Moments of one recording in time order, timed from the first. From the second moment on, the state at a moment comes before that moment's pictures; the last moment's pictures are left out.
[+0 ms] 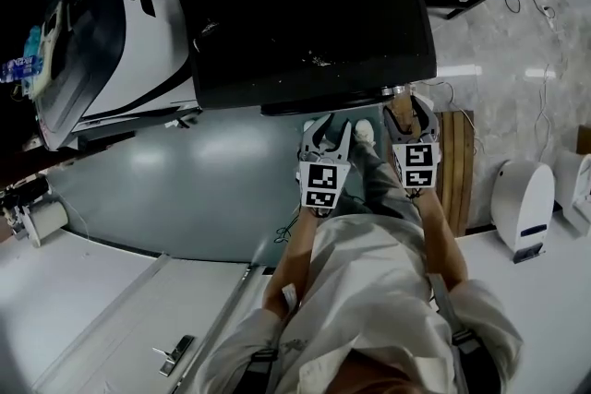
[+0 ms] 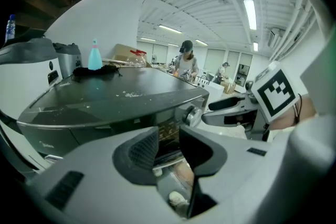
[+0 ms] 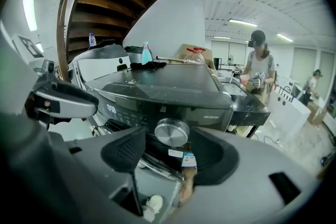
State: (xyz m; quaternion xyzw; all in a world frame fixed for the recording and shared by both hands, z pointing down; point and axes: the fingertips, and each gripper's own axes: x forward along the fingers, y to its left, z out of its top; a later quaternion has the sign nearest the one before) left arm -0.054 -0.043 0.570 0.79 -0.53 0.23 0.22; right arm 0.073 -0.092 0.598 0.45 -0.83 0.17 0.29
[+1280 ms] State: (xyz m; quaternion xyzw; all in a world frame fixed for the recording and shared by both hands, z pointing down) left arm -0.043 -0.056 0.607 0.79 -0.52 0.23 0.23; right arm 0.063 -0.114 0.635 0.49 -0.80 0.15 0.31
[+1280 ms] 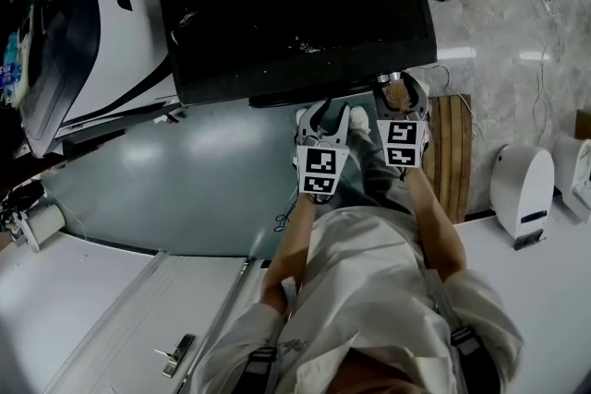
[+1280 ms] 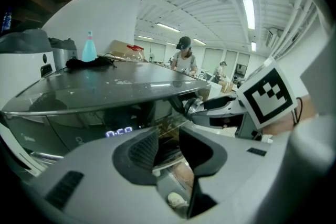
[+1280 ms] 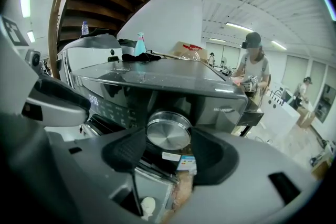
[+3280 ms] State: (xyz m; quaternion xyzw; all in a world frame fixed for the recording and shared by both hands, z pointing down) left arm -0.033 -0.062 0.605 0.80 -0.51 0.22 0.22; right arm 0.072 -0.117 0.640 0.46 -0.79 0.40 0.09
